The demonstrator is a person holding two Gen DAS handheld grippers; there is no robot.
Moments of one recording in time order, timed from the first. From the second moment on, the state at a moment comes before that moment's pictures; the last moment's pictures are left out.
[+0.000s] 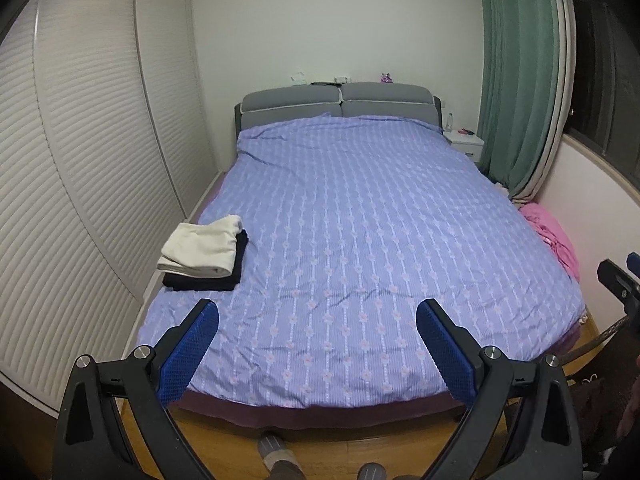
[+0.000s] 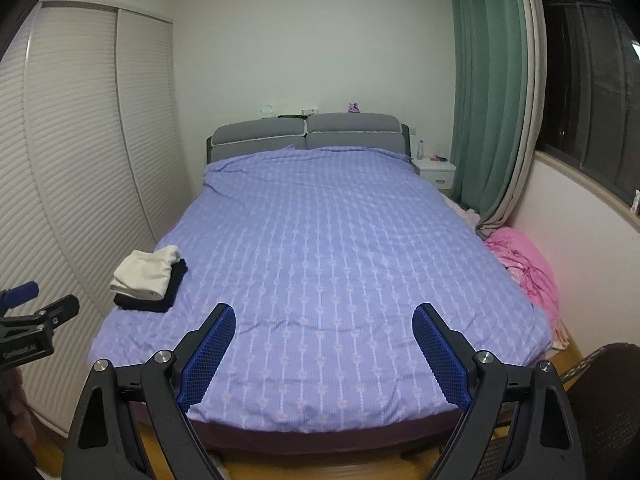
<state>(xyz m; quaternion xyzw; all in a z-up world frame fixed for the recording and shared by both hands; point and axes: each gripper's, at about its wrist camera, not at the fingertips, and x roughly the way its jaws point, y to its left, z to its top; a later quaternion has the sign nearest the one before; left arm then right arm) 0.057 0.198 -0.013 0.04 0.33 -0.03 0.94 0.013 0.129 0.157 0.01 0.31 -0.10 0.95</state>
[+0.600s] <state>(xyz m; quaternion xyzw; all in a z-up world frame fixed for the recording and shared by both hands) 0.056 0.192 -0.015 0.05 0.33 -0.04 0.94 0.010 0.130 0.160 0.01 0.29 -0.11 0.95</state>
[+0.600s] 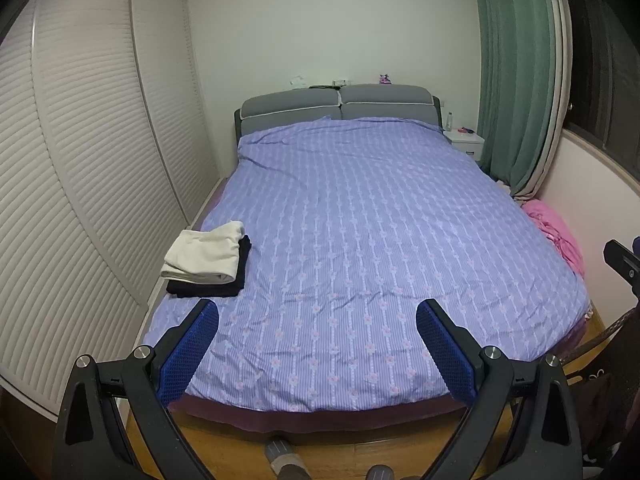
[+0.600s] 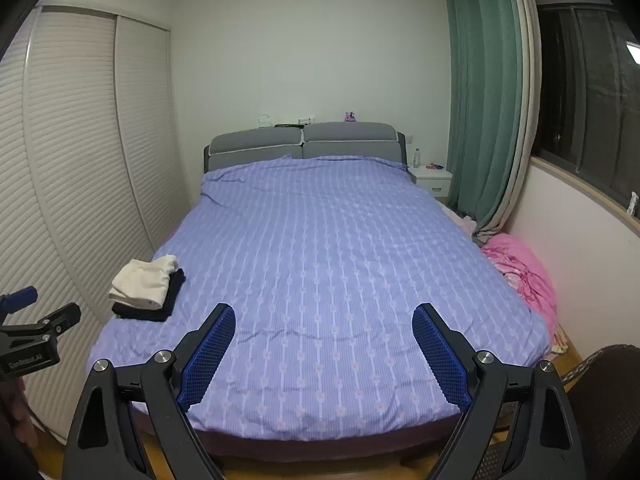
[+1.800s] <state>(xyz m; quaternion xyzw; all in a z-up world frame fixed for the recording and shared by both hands) 0.058 0.187 -0.010 0.06 0.32 -0.04 0.95 0.013 0.118 0.165 0.02 0.29 -0.11 0.95</state>
